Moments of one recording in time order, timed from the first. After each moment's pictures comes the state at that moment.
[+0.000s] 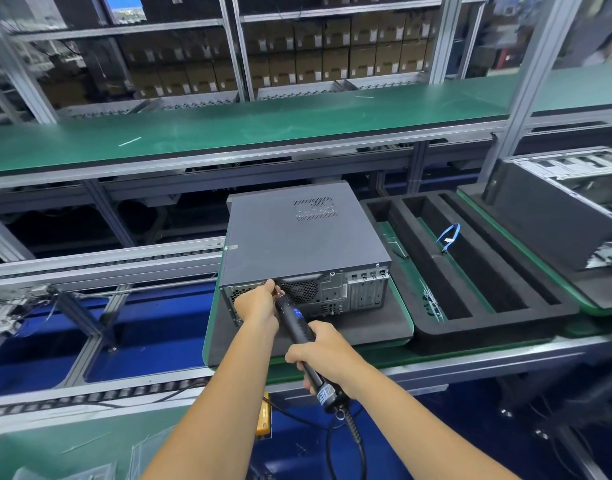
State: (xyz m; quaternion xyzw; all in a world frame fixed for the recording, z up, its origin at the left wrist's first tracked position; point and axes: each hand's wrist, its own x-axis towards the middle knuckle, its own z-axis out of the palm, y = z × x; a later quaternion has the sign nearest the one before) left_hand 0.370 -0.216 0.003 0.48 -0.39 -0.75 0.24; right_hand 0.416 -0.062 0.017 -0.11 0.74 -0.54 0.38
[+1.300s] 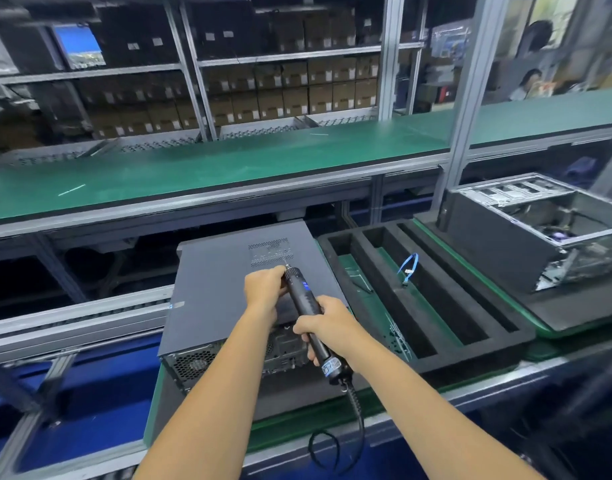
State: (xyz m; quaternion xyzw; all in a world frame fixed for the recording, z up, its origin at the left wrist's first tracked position) left_hand 0.252 -0.163 0.057 0.28 -0.59 -0.73 0.17; right_hand 0.302 -0.015 0.062 -0.11 0.73 -0.62 0.26
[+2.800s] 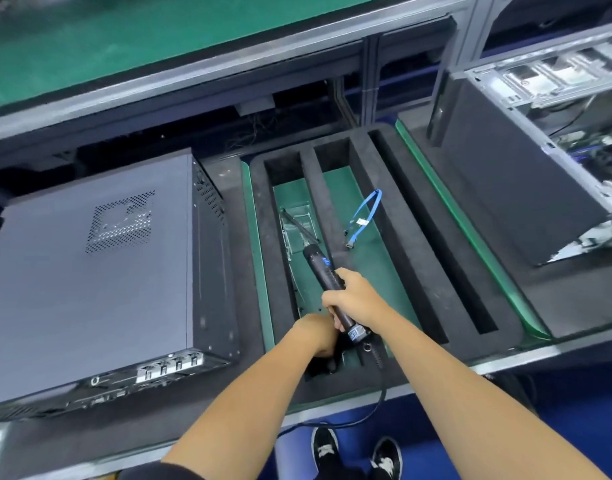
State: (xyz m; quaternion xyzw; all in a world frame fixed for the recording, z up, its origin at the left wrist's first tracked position) left_hand 0.090 0.065 -0.155 -0.10 -0.90 0.03 -0.42; right_hand 0.049 0.172 -0.106 -0.04 0.74 -0.56 0.37
